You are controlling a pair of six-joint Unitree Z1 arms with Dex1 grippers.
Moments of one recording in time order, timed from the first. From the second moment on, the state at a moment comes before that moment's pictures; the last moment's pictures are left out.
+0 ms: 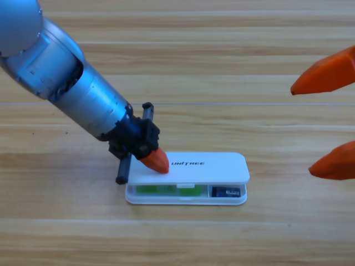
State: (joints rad) arm 0 -0.70 1.90 -1.11 0.33 -0.32 0.82; arm 1 0.81 1.27 -1.12 0.52 0.58 -0.38
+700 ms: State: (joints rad) arm 0 -0.76 1.94 -1.10 0.30 -0.28 0.82; arm 1 0.81 1.27 -1.12 0.52 0.58 -0.38
